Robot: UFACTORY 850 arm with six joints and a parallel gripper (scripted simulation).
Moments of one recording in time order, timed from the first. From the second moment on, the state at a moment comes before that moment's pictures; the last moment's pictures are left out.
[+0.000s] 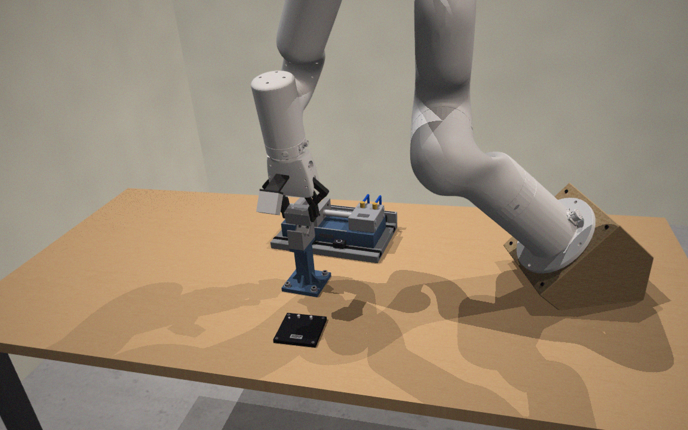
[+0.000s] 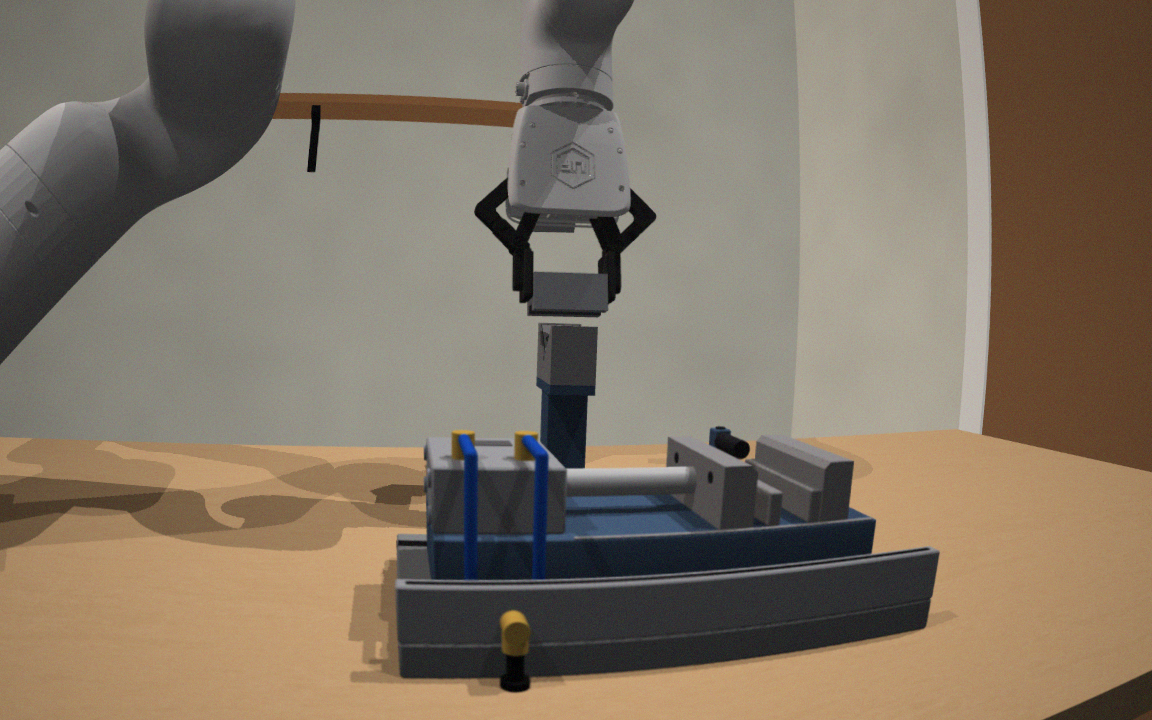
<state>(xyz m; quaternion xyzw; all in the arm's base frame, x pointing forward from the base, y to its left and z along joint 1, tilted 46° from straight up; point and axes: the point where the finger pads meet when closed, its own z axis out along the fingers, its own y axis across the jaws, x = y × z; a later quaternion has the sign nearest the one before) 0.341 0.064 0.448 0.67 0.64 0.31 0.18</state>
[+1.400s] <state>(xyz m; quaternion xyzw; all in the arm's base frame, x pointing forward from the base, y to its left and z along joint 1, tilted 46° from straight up) 0.341 0.062 0.448 0.64 0.66 0.37 0.12</state>
